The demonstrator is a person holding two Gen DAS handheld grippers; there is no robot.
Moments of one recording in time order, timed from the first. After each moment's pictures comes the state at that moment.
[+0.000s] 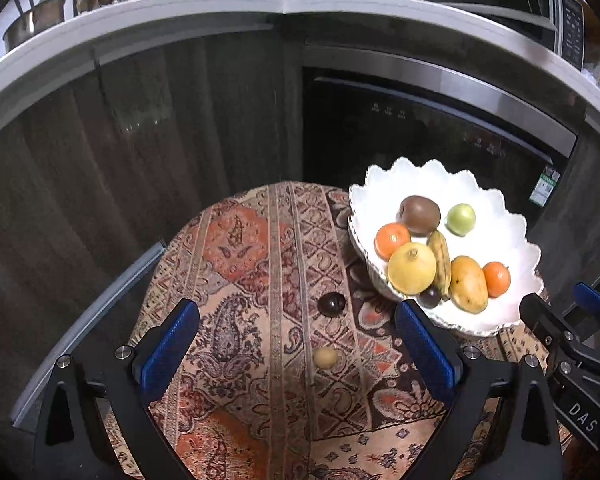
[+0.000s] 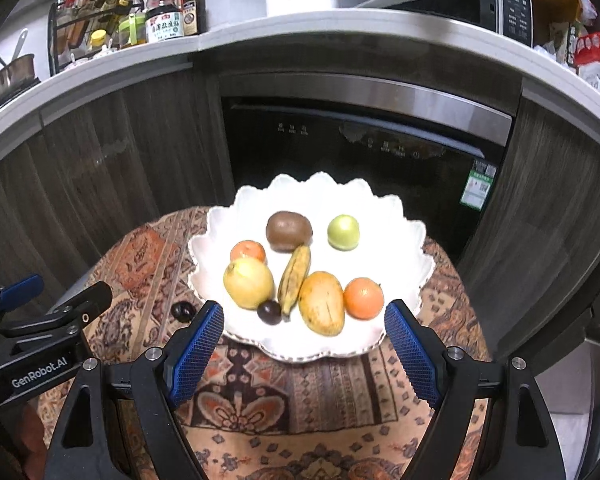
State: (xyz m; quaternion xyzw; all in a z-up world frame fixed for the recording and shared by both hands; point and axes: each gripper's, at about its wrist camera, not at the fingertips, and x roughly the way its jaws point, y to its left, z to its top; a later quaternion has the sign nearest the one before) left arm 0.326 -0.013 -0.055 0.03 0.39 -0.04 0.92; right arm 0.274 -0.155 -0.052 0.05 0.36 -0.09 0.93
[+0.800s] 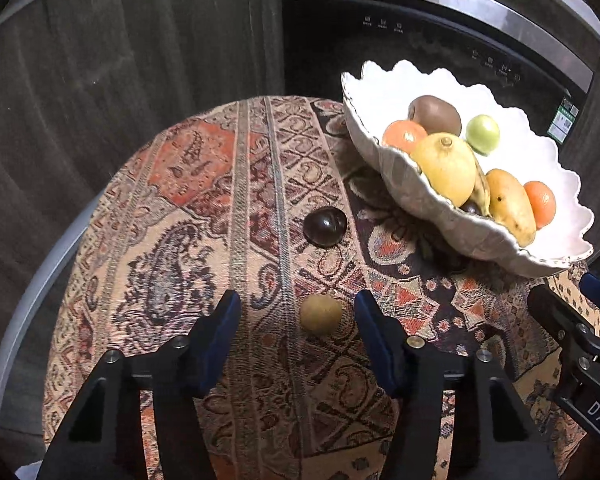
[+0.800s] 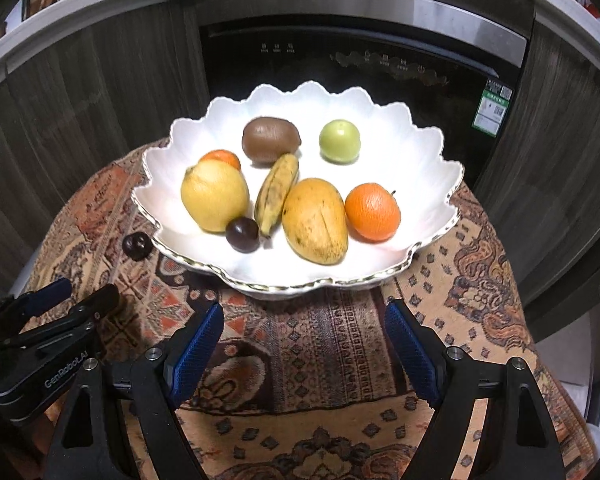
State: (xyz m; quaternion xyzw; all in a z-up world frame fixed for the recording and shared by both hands) left arm 0.350 -0.026 -0.155 0.04 0.47 -0.07 0.88; right arm 0.292 -0.160 -0.135 0.06 0.44 -0.11 0.89
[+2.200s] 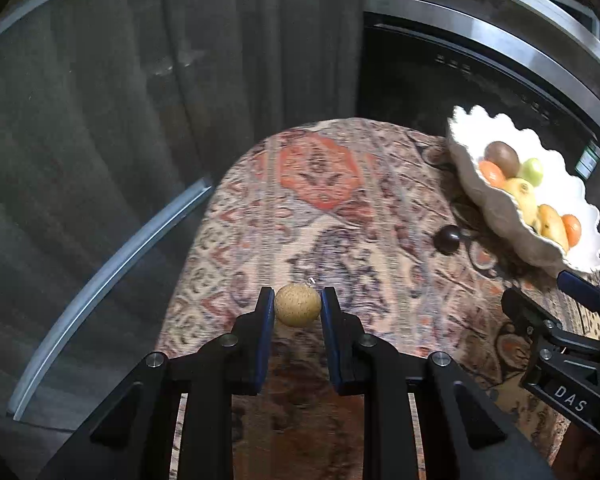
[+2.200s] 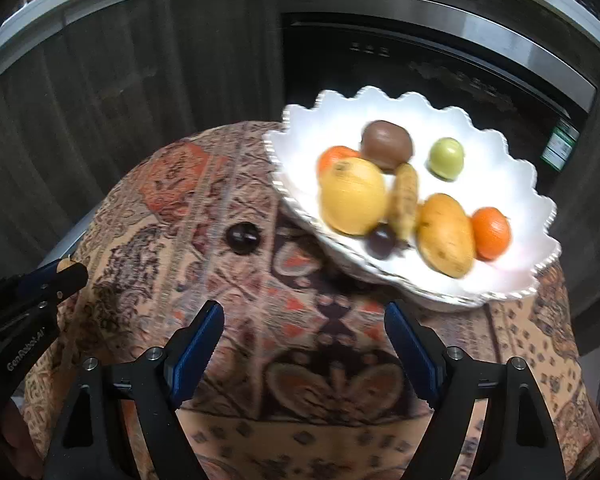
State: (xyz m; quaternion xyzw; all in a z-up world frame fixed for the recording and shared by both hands) left arm 0.334 0.089 -0.125 0.02 0.45 -0.01 0.89; right arm 0.322 -0.065 -0.130 0.02 0.44 -0.03 0.90
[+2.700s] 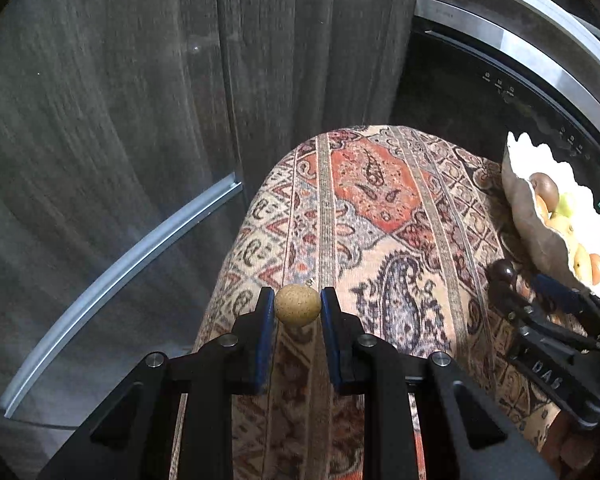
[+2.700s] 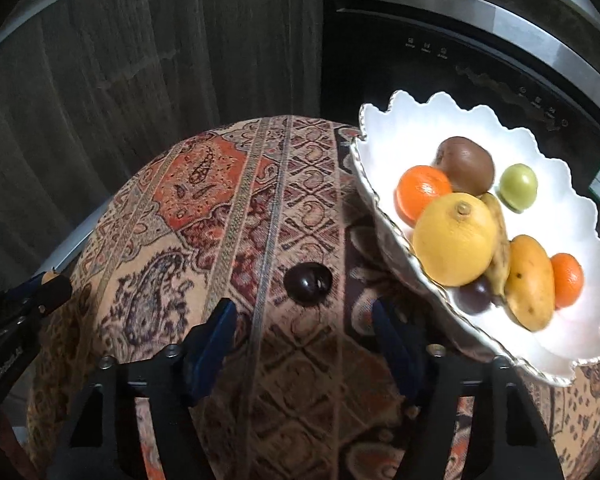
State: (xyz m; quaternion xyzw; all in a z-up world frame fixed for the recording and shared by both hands) left arm 0.368 0.131 -0.137 -0.02 0.46 0.01 0.89; right arm 0.382 -0.020 -0.153 0.01 0.45 0.00 0.89
